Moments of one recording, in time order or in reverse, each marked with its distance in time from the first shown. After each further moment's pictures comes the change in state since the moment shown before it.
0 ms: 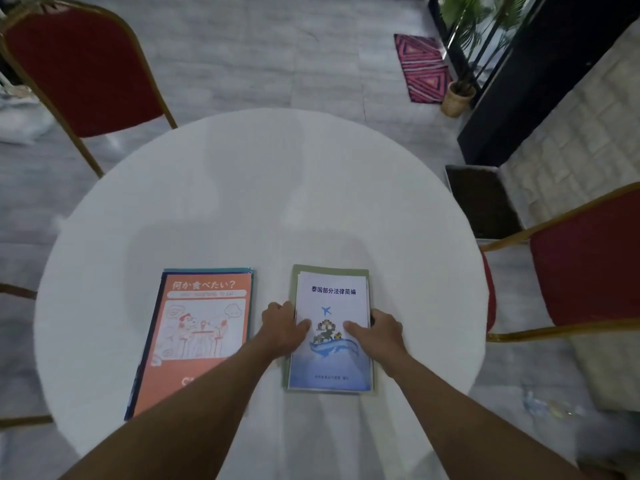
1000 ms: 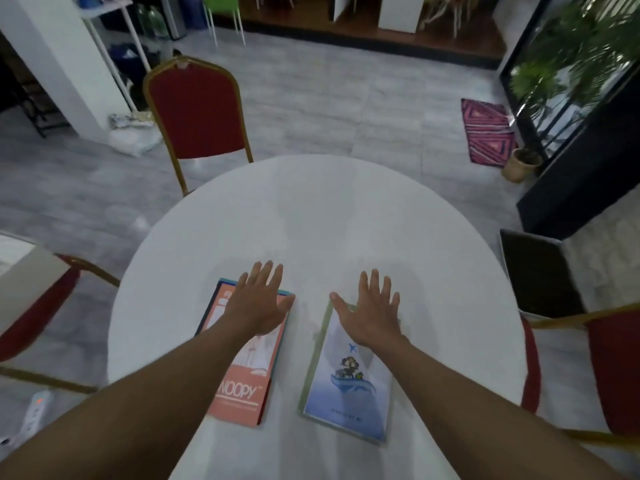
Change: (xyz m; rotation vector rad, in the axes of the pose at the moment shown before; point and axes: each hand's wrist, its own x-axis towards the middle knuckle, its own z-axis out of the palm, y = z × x) left_hand -0.032 -0.037 -0.116 0.398 0.351 0.077; right_hand 0.012 -0.118 0.004 -0.594 -0.001 -0.529
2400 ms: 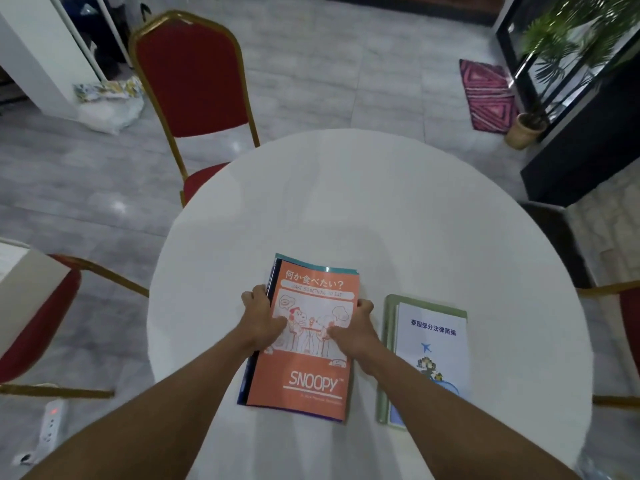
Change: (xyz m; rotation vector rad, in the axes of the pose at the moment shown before) left_hand 0.016 -0.133 0.045 -0.834 -0.105 -0.313; right_hand 0.006 -0.137 0.103 0.873 -0.157 0.364
